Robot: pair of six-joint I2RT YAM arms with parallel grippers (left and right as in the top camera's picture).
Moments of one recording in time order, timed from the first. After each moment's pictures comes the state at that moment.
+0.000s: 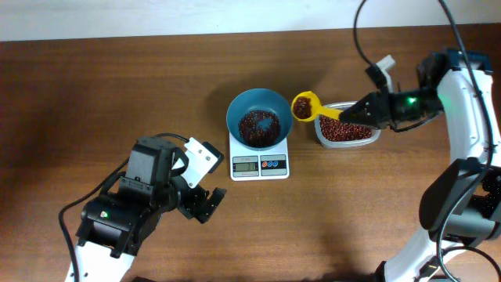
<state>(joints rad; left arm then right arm) -0.35 1.01 1.02 -0.94 0.25 0.32 -0.21 1.94 1.76 -1.67 -1.08 -0.55</state>
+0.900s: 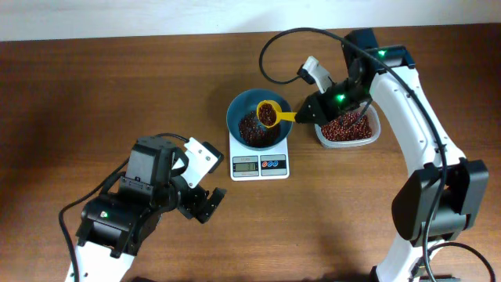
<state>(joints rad) -0.35 1.01 1.02 -0.94 0.25 0.32 0.13 1.94 1.78 -1.26 -0.68 -0.43</state>
